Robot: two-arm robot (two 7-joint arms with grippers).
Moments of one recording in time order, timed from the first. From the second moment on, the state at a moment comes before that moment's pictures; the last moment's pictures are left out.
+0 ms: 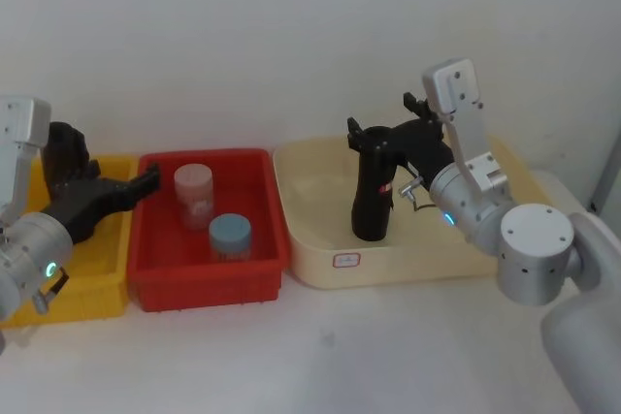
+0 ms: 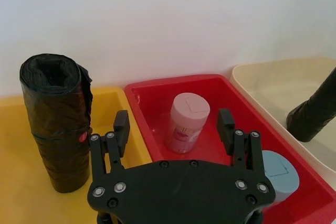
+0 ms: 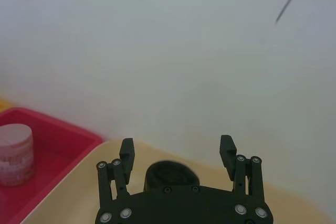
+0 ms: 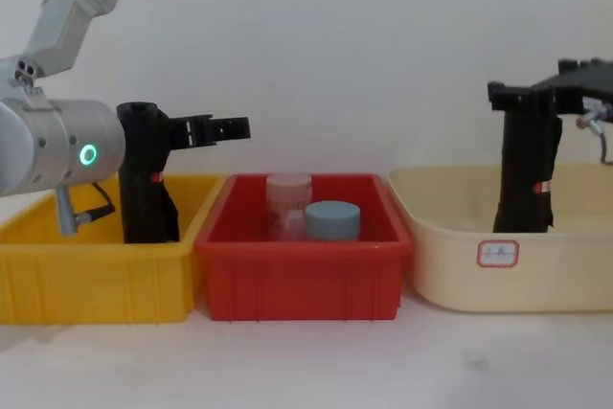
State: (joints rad) left arm -0.53 0.24 0.36 -1.33 -0.54 0.28 -0.14; right arm 0.56 0.24 -0.27 -1.22 0.10 0.03 0.17
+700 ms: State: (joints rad) left arm -0.53 0.24 0.36 -1.32 -0.53 0.28 -0.13; right arm 0.51 0.32 -0.34 -1.38 0.07 0.00 0.35
